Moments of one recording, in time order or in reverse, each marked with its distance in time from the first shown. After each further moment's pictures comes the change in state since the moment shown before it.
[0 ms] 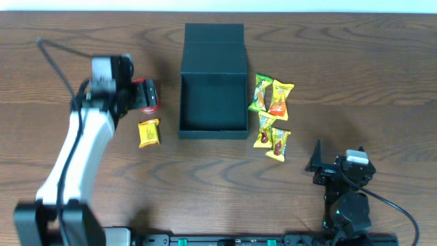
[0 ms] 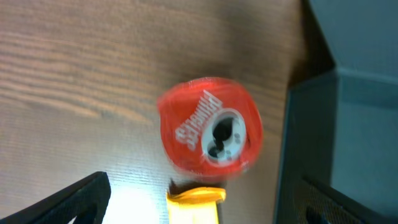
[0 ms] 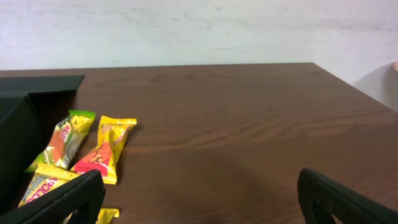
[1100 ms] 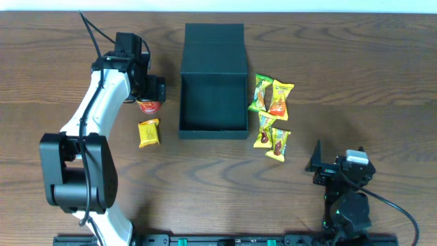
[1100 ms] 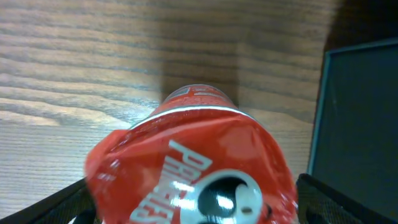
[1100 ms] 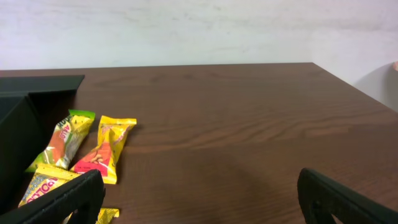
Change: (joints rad) left arm -0.043 0.340 0.254 -0.198 -0.022 0.098; right arm 0.000 0.000 0.000 0.000 0.000 0.000
